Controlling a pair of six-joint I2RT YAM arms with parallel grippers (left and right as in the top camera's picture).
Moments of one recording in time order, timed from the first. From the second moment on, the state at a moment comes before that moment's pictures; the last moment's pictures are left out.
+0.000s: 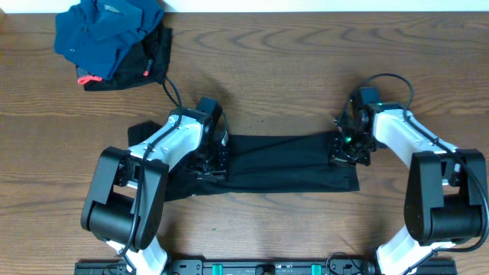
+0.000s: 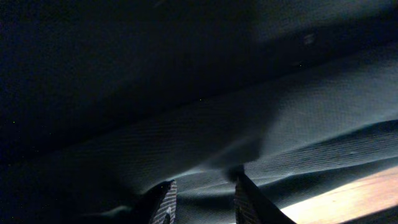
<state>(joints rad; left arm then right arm) -0.34 1.84 1.05 -0.94 0.31 -0.25 0.05 1.83 1.04 -0.87 -0.30 0.21</state>
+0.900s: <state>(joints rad) -0.34 1.37 1.05 -0.95 0.15 -0.23 -0.07 1.79 1.30 -1.16 -0.19 0.17</state>
